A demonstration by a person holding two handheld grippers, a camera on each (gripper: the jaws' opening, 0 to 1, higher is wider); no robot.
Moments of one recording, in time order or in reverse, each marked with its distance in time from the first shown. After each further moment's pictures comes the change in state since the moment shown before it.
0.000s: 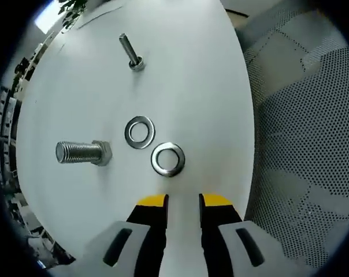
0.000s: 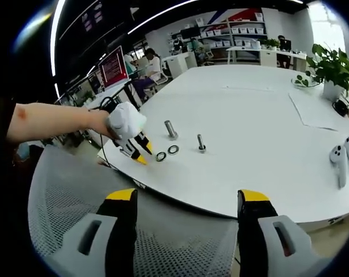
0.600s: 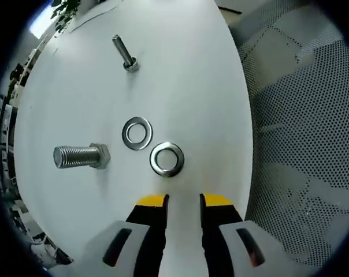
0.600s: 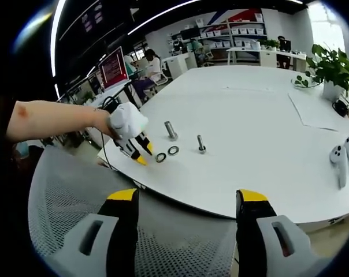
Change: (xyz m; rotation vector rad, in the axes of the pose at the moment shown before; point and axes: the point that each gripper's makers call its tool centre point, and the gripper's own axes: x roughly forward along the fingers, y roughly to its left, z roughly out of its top) left arm 0.001 0.002 0.000 0.064 0.018 -0.045; right arm 0.000 0.000 0.001 0.000 -0.007 0.001
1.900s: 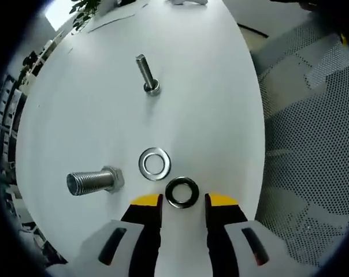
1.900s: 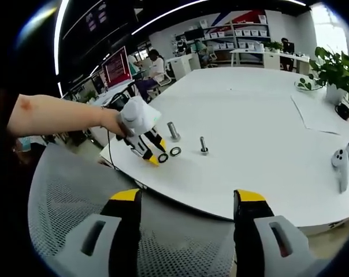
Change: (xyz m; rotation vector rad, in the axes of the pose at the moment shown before) left arm 0.001 0.014 0.038 -0.078 -0.112 0.037; right arm 0.001 0.002 0.002 -0.023 -0.006 0.023
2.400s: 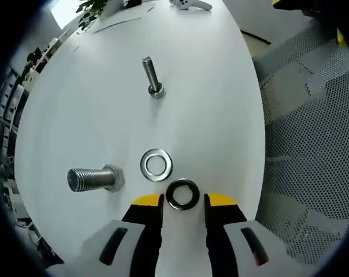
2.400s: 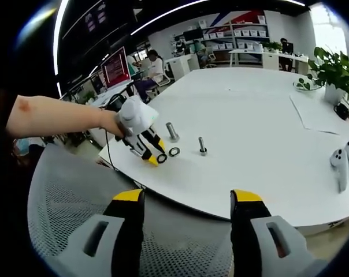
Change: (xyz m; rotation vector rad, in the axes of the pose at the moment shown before) left arm -0.001 0.003 0.001 -0.066 -0.048 0.001; right arm -0.001 -0.002 0.000 0.004 -0.005 -0.014
